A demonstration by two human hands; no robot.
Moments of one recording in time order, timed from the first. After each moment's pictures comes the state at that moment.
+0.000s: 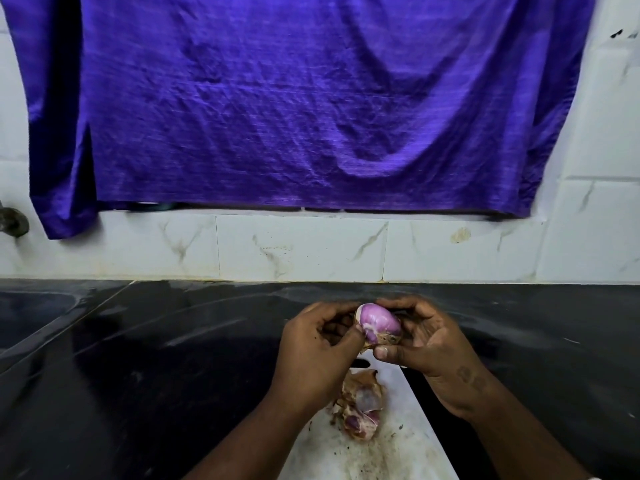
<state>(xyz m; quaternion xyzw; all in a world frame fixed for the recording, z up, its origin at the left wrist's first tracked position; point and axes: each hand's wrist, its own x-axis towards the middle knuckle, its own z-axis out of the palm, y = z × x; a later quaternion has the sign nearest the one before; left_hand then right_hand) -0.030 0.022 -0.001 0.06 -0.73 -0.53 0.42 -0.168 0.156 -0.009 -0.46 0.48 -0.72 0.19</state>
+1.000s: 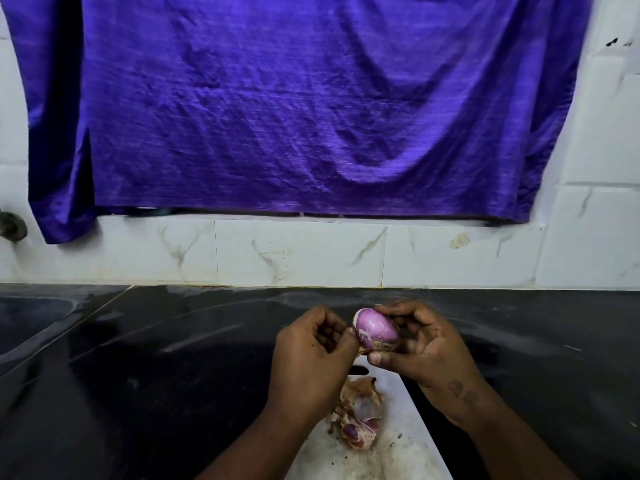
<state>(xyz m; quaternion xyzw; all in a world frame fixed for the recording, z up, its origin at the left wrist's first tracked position) -0.030 0.025 -0.003 0.16 -0.76 -0.46 0.44 -0.165 0.153 -0.010 -0.46 0.51 -0.71 0.13</state>
